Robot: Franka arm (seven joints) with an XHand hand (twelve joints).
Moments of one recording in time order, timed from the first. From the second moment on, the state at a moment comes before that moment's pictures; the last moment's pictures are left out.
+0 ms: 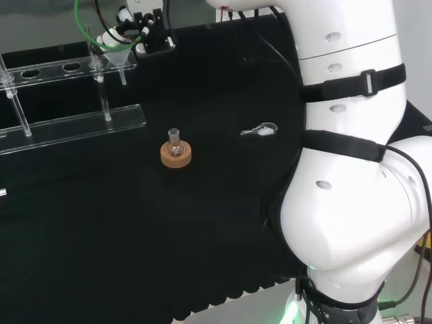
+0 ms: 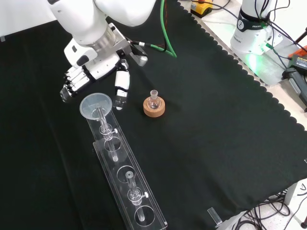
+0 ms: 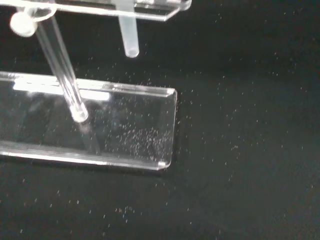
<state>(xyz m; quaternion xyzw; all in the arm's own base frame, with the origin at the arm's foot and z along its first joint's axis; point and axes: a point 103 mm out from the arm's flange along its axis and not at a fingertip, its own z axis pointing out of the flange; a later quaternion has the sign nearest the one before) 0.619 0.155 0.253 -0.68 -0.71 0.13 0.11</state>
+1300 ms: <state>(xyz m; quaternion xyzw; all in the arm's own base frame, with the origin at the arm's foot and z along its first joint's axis) 0.624 0.182 0.227 -0.66 -0.73 0.15 0.09</state>
